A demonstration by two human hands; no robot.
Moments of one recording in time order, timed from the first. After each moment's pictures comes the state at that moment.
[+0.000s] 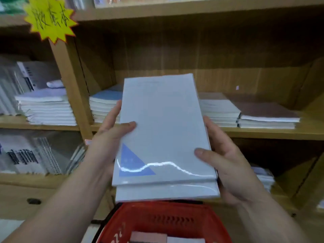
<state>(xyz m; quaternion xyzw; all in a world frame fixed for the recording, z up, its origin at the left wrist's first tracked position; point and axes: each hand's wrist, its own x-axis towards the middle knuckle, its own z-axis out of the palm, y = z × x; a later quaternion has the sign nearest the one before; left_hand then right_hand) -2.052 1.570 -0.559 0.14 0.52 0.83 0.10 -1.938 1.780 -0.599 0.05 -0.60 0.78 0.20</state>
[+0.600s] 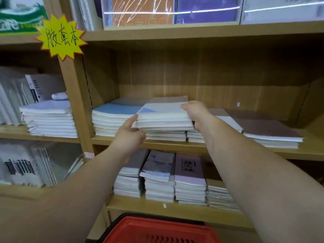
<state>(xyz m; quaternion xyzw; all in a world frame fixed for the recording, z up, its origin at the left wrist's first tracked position) -2.146 1.609 -0.569 0.12 0.72 0.69 0.04 -2.138 1.833 -0.510 -0.18 -0.73 0.64 0.19</state>
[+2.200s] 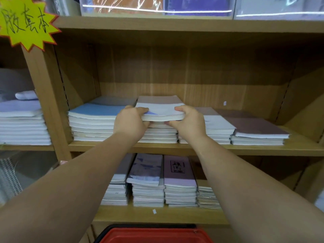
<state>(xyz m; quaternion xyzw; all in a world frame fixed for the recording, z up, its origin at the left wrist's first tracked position) -2.206 1.659 -0.548 0.25 0.90 0.26 -0.23 -2.130 1.836 -0.560 -0.14 -0.85 0.35 0.37</state>
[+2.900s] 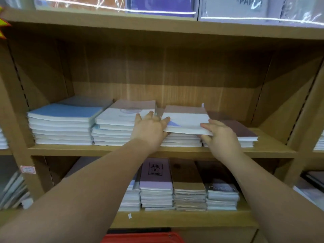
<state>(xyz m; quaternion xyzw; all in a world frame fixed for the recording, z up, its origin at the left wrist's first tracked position) -2.164 1.788 -0.565 0.38 0.90 -0.01 -0.22 -2.024 1.979 -0.584 -0.19 -0.91 0.16 0.32</state>
